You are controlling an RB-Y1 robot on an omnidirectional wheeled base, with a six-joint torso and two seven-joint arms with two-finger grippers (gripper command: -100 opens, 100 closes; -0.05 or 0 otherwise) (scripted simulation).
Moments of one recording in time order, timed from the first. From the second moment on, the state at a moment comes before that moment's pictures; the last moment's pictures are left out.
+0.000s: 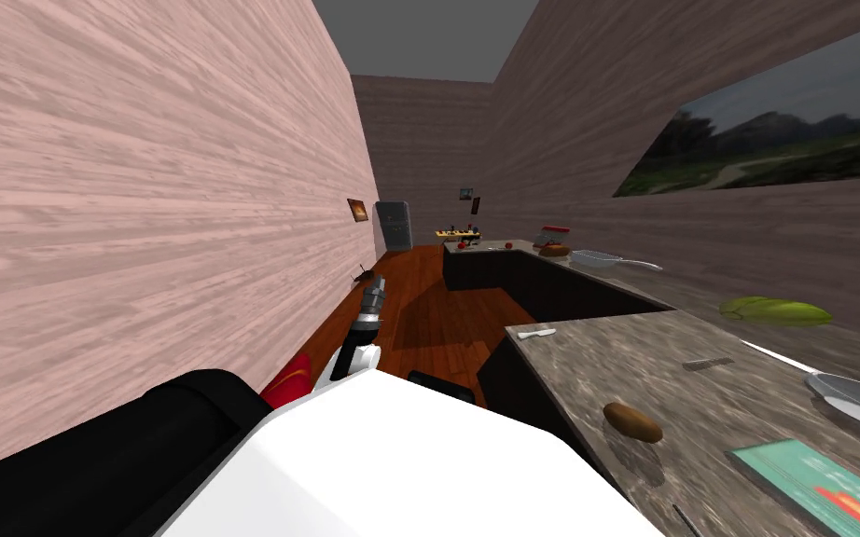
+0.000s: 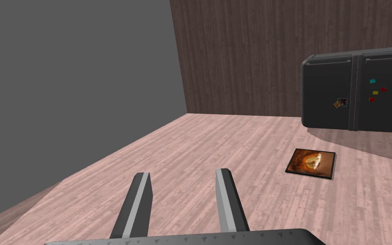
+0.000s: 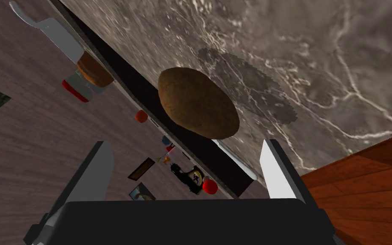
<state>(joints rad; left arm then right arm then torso) 0.53 0.03 0.02 -2.24 0.01 -0.40 -0.12 1.35 -0.75 -0.22 -2.10 1.40 0.26 0.11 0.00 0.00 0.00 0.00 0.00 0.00</state>
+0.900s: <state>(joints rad) 0.53 0.03 0.02 -2.24 0.01 -0.40 -0.12 1.48 -0.86 -0.21 -2.02 1.61 0.38 0.13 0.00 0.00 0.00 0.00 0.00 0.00</state>
